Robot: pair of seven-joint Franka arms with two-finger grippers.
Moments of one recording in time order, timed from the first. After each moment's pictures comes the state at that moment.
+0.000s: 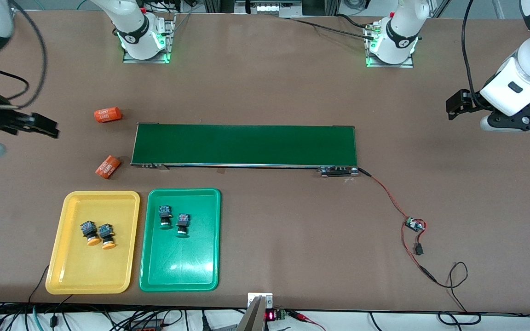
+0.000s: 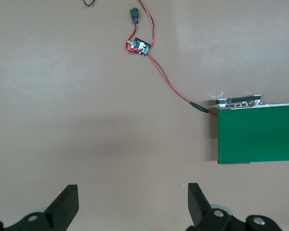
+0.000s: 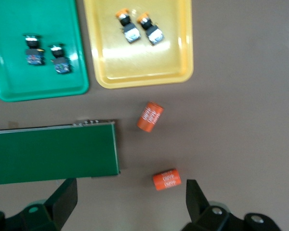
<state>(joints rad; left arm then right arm) 0.09 0.02 -0.21 -1.61 0.10 1.55 -0.05 0.13 0.18 -0.16 -1.42 -0.03 1.48 0.07</state>
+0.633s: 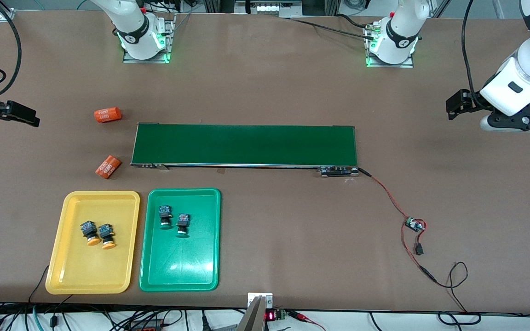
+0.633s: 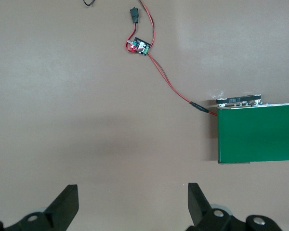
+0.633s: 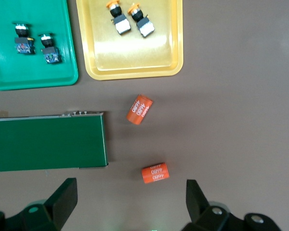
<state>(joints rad) 0.09 0.02 -0.21 -1.61 0.10 1.55 -0.05 0.12 0.14 -0.18 -1.46 -0.03 1.50 0.00</state>
